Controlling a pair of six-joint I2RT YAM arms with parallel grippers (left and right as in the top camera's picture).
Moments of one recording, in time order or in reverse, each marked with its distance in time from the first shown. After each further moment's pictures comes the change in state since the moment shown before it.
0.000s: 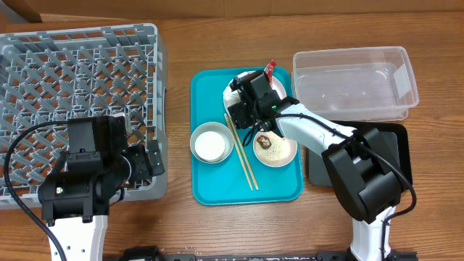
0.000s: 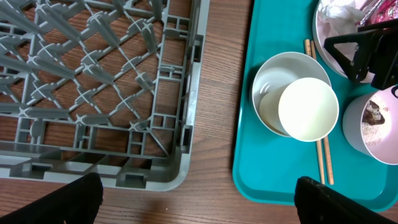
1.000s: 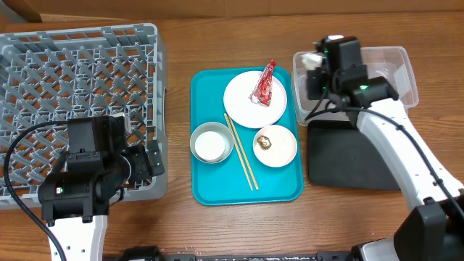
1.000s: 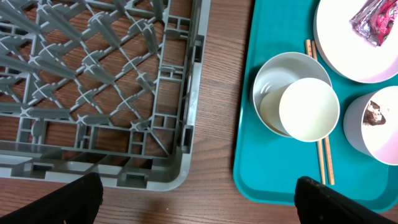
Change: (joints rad) left arm 0.000 0.000 0.001 -0.001 -0.003 0.000; right arm -0.338 -0.429 0.017 -0.403 0.150 0.094
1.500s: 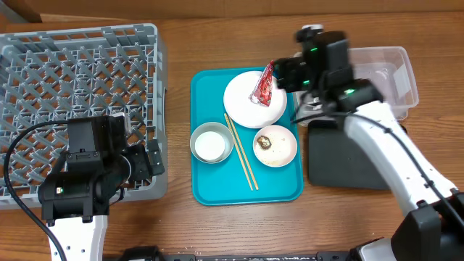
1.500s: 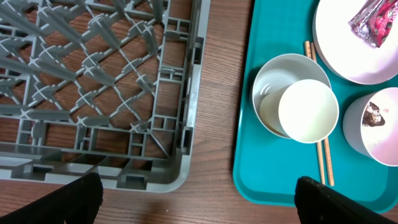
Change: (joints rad) left arm 0.000 0.000 0.000 0.006 0.000 0.000; right arm 0.135 0.003 -0.002 0.250 -0.176 0.077
